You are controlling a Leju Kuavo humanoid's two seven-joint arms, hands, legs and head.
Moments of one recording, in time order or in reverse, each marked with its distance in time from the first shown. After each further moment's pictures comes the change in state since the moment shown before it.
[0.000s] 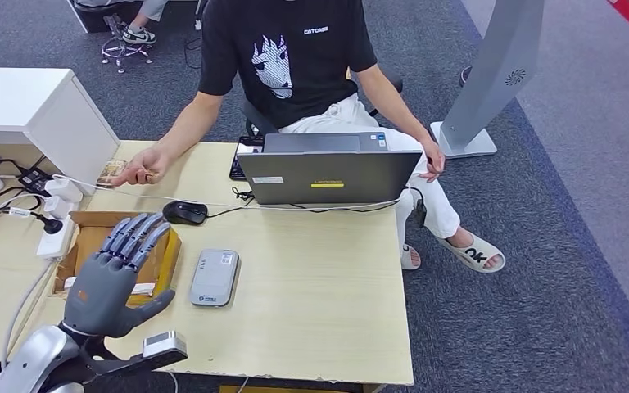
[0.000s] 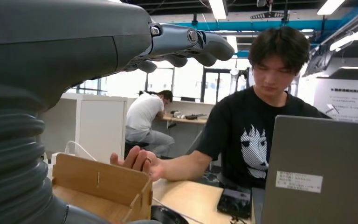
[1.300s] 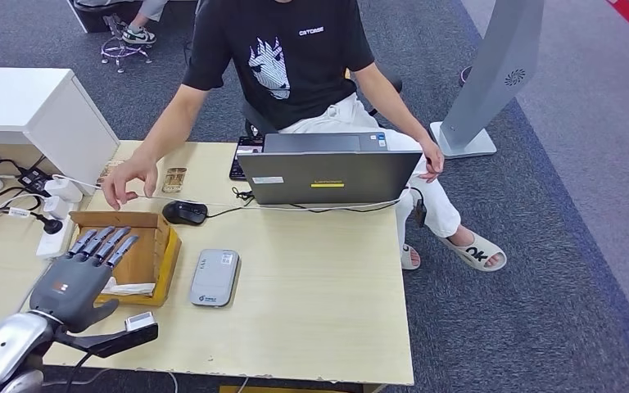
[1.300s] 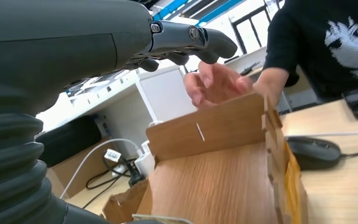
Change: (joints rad) left arm -0.030 0.180 0.055 0.122 -0.156 -0.262 0.191; right arm -0.005 0.030 -0.074 -0.017 0.033 -0.012 0.031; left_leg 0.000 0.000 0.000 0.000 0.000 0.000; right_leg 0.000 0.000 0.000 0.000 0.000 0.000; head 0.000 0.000
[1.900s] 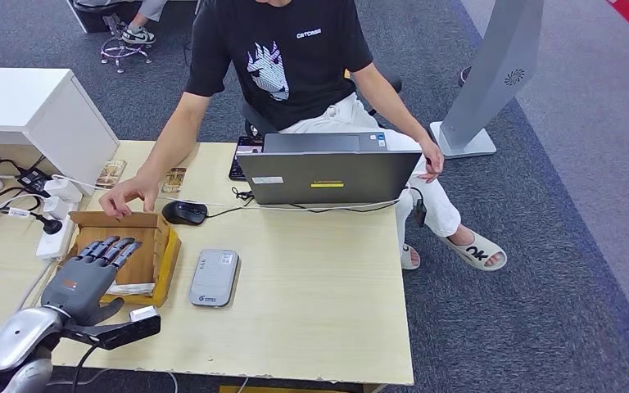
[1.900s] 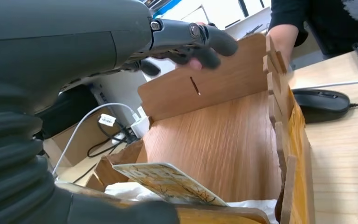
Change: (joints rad) left arm -0.066 -0.017 -0.037 0.148 0.058 -0.028 -0.015; right arm -0.002 0.000 -0.002 -0.001 0.021 0.000 0.001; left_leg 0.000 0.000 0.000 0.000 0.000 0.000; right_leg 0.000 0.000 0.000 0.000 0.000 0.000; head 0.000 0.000
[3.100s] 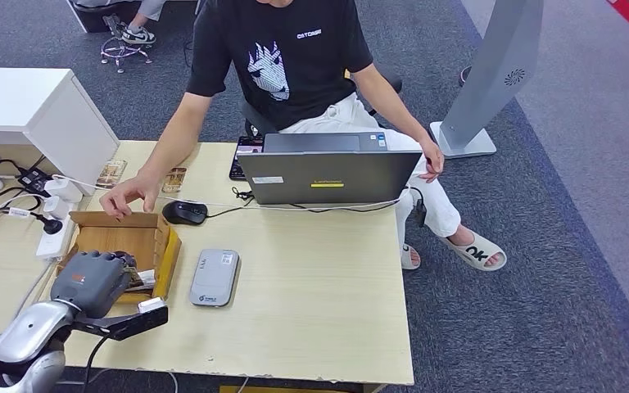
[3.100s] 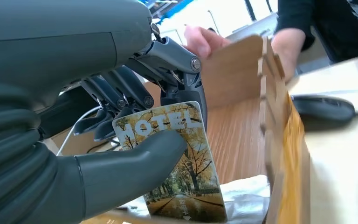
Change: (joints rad) left arm -0.062 -0.043 -0.039 0.077 -0.027 0.069 0.027; right arm -0.003 0.000 -0.023 0.000 0.019 0.003 -0.004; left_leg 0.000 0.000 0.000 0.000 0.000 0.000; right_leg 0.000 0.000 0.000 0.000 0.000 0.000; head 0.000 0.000
